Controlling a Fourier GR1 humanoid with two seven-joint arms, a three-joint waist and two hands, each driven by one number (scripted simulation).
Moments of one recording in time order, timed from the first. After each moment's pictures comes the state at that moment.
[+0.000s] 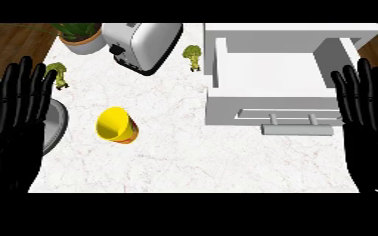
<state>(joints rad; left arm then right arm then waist) -0.01 0.11 0.00 -2.10 -0.01 0.03 0.03 0.00 -0.08 0.01 -2.10 -0.02 0.00 -0.01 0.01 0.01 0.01</state>
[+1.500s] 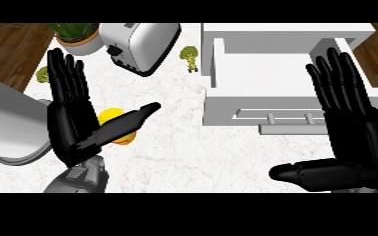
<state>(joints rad) -0.17 0.00 -0.18 -1.82 -0.14 0.66 0.02 -0.09 -0.07 0.00 -2.02 -0.11 0.08 0.10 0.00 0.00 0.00</state>
